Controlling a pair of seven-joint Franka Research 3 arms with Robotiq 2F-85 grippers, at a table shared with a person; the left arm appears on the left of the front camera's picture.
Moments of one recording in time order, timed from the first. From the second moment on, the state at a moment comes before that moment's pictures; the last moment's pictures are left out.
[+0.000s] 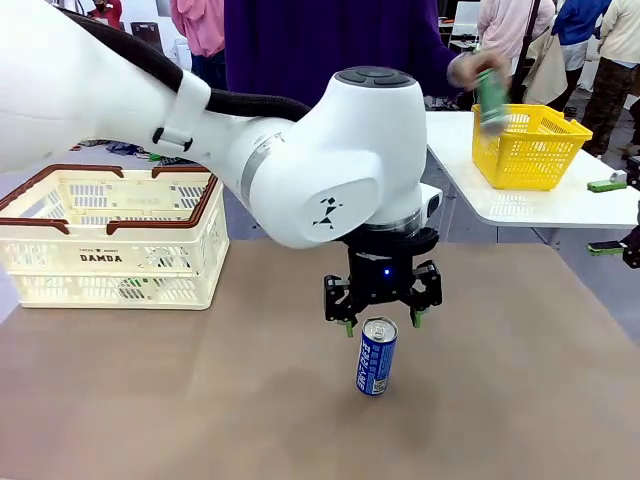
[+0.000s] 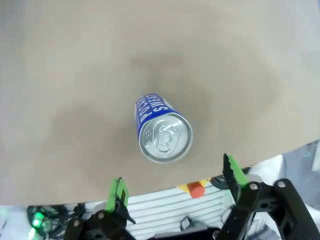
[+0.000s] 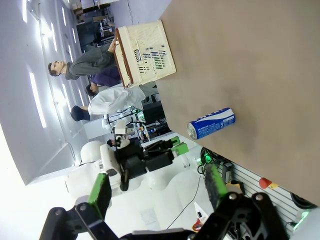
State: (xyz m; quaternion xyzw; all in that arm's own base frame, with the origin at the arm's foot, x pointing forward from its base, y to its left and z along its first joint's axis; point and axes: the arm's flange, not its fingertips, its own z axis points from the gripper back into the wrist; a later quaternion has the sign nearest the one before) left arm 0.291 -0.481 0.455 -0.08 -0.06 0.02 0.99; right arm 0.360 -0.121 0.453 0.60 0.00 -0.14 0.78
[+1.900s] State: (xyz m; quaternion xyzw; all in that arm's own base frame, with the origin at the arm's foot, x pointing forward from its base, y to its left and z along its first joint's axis) left arm 0.261 -0.062 0.617 -0.25 -0.01 0.07 0.97; right arm 0.360 -0.121 0.453 0.60 0.00 -0.14 0.78
